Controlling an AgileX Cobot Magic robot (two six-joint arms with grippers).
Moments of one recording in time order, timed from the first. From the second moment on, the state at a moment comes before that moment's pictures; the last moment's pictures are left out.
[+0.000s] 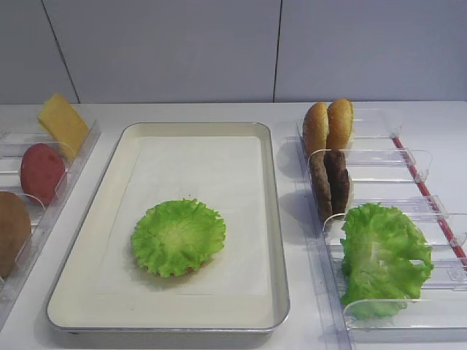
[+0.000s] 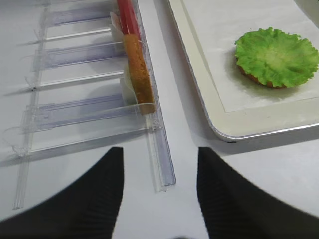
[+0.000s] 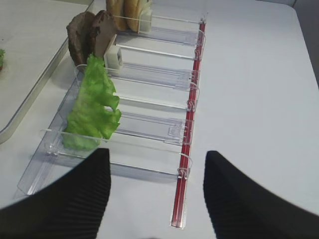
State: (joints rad) left arm -0.08 -0.02 -0.49 -0.05 1.18 0.03; right arm 0.01 -0.02 -0.47 0.18 1.14 -0.18
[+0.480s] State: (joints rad) left arm -0.08 -0.02 -0.49 -0.05 1.18 0.03; right arm 0.01 -0.02 -0.47 0.18 1.14 -0.18
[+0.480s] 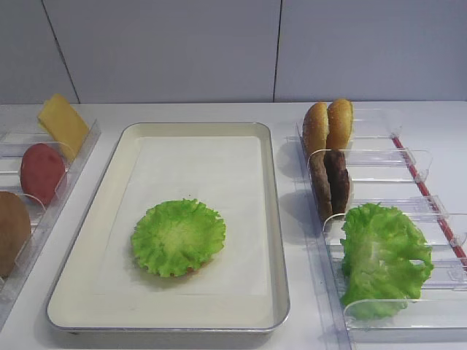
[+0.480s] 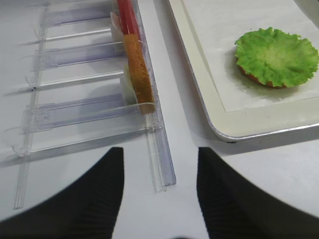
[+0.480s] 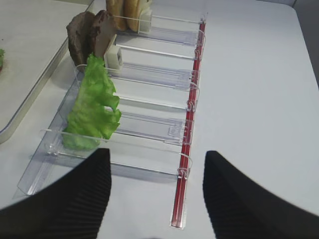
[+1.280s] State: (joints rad) left arm -0.08 -0.02 -0.49 -0.06 1.18 0.03; right arm 0.01 -0.02 -0.47 0.18 1.14 -0.19
